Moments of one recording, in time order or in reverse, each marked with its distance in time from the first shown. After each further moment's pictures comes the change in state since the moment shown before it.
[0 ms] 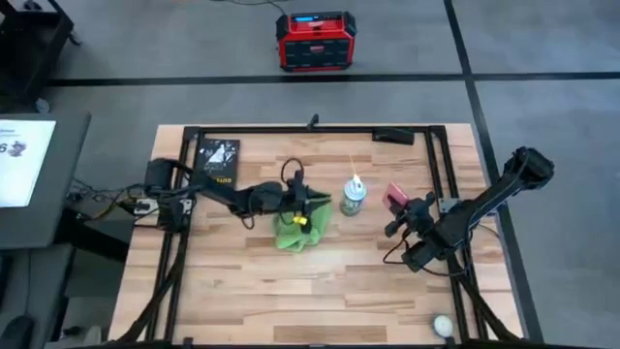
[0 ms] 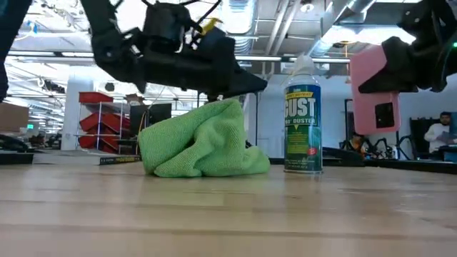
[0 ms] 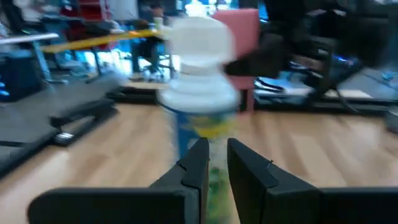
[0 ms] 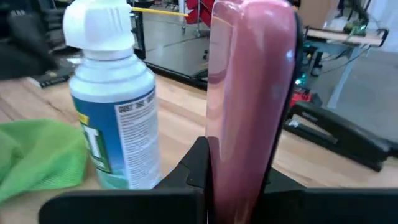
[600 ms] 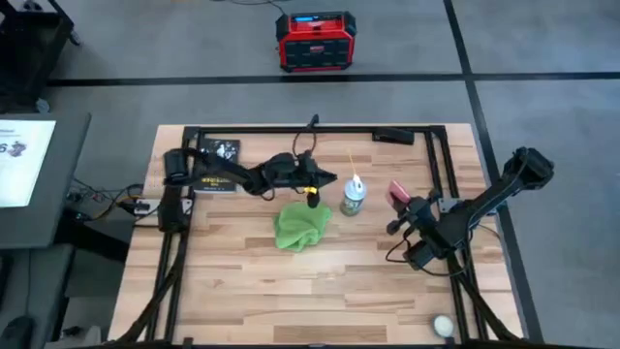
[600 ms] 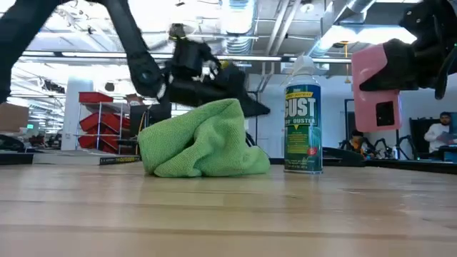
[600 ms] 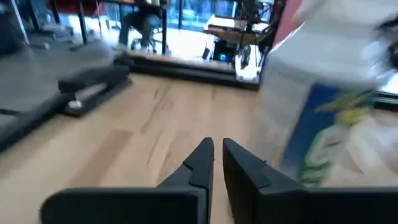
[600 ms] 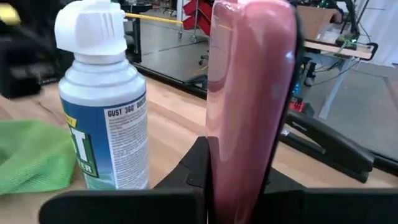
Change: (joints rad) left arm 0.210 0.219 0.188 -0.064 0.284 -0.070; right arm 0.002 0.000 0.000 -0.045 0.026 0.031
